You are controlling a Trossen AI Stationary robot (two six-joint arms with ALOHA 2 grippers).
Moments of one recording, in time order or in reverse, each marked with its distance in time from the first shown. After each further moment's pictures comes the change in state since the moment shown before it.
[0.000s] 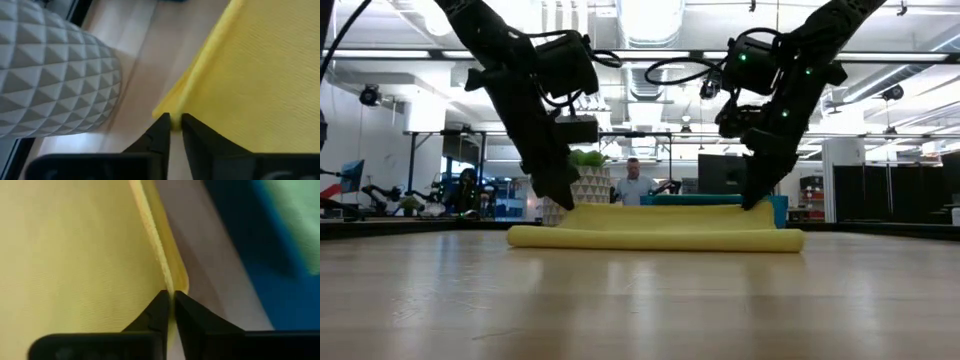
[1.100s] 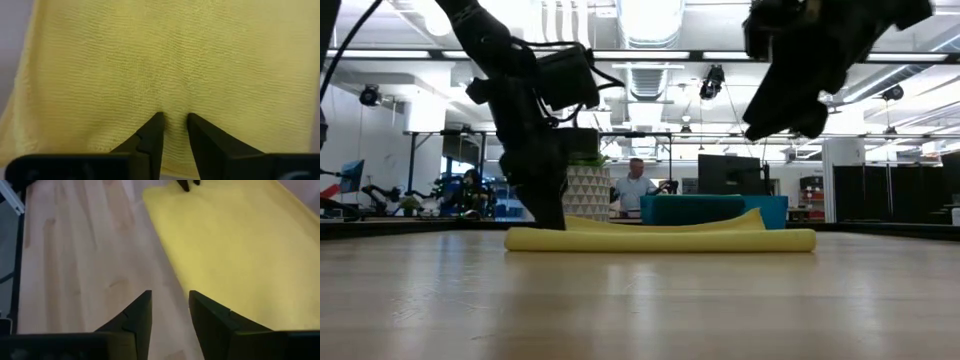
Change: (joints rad) left arm -0.009 0.068 -0.004 -0.019 0.620 -0.033; right arm 0.481 -0.171 -0.058 0.219 0.046 0.462
